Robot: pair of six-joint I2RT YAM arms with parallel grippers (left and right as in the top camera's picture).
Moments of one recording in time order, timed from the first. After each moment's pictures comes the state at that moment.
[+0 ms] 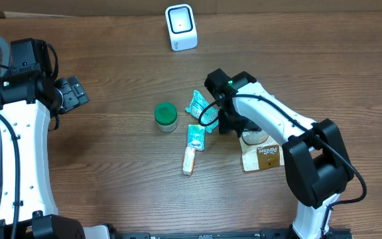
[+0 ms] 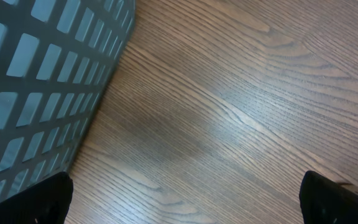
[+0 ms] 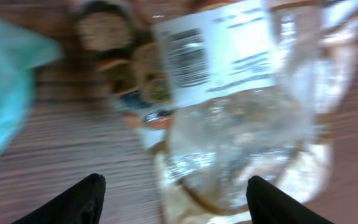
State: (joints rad) left arm 0.21 1.53 1.51 -1.17 -0.19 -0.33; right arm 0.52 1.99 1.46 -1.15 0.22 0.54
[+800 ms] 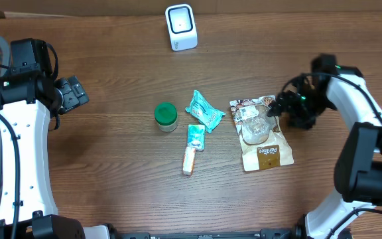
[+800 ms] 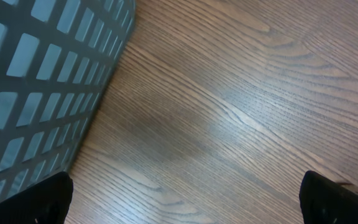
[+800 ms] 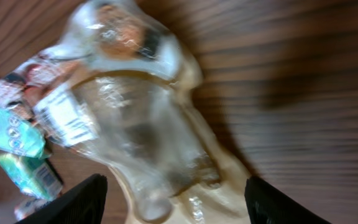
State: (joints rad) left arm 0.21 1.53 1.51 -1.17 -0.19 -0.33; right arm -0.16 1.91 1.32 -1.03 -0.41 0.15
